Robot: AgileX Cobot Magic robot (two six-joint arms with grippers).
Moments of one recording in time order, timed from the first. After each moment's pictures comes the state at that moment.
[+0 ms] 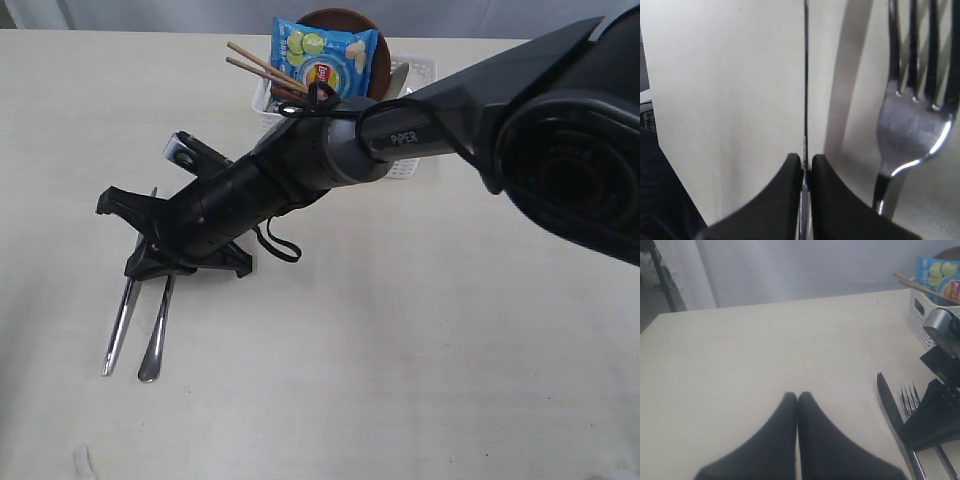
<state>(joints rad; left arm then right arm) -0.12 0.00 0.00 0.15 0.35 -0.08 0.83 2.29 -1.44 1.38 0.62 -0.42</state>
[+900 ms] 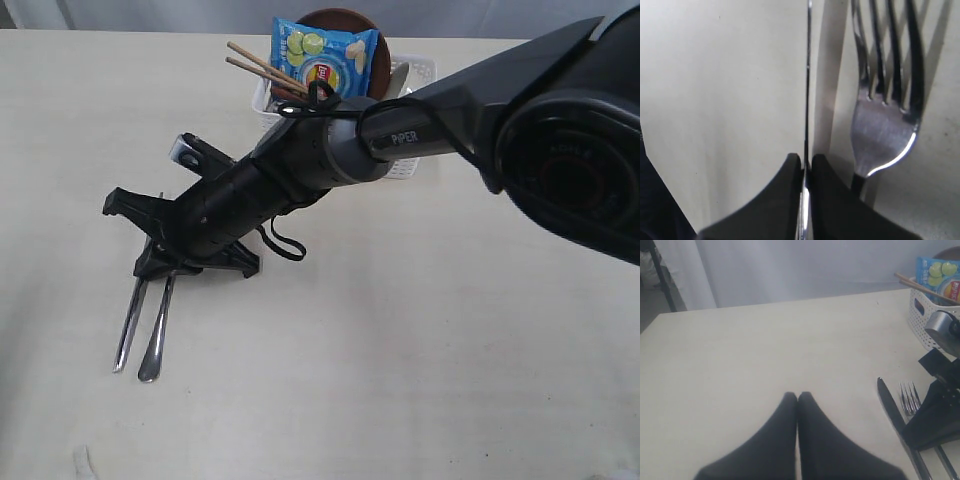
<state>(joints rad) -0.12 0.00 0.00 0.15 0.35 -0.08 0.83 2.29 -1.44 1.32 0.59 -0.35</state>
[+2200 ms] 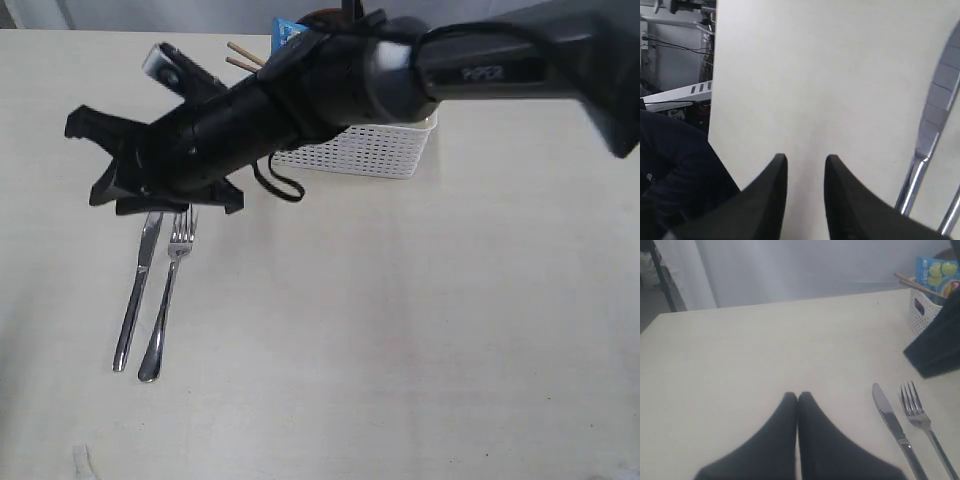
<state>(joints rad) -0.12 0.00 0.00 0.15 0.35 -0.08 0.81 2.10 -1.44 1.31 0.63 -0.41</state>
